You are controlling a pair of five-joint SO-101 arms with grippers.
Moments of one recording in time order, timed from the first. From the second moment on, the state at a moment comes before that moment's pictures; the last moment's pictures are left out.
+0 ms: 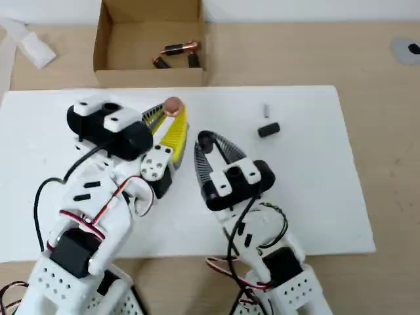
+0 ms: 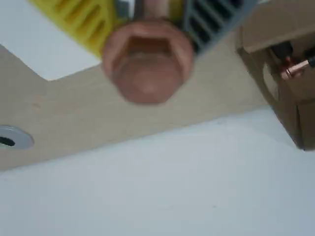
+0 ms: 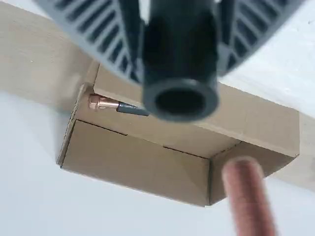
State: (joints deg) left arm 26.8 -73.2 53.6 26.5 -5.3; right arm -32.4 -103.6 96.7 14.6 -2.2
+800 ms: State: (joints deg) left arm 27.2 -61.8 36.5 38.9 3.9; right arm -32.4 -103.6 96.7 14.6 -2.2
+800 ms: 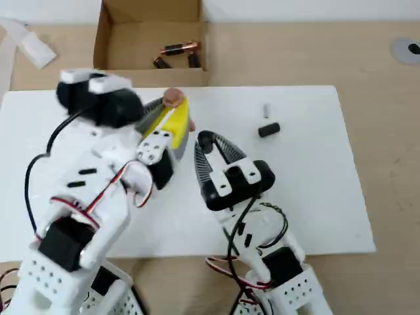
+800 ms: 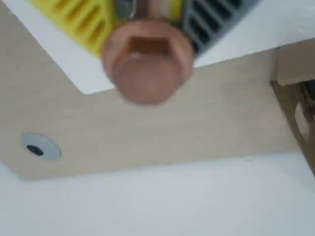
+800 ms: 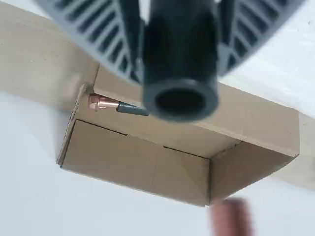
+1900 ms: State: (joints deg) left arm 30.6 -58.9 30.2 47.7 7.9; right arm -32.4 -103.6 96.7 14.8 -2.2
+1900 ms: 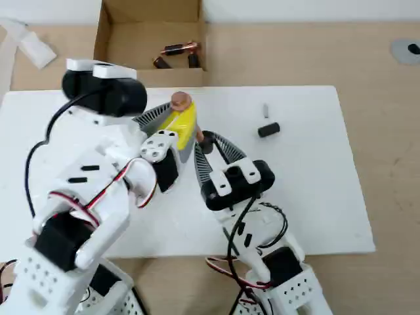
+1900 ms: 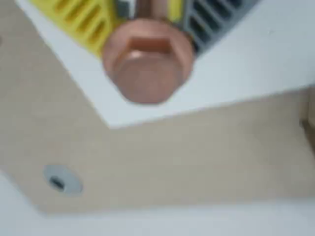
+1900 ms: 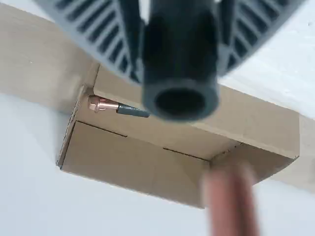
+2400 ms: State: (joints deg) left arm 32.1 -58.9 36.4 40.9 2.6; right arm -32.4 -103.6 96.7 14.8 -2.2
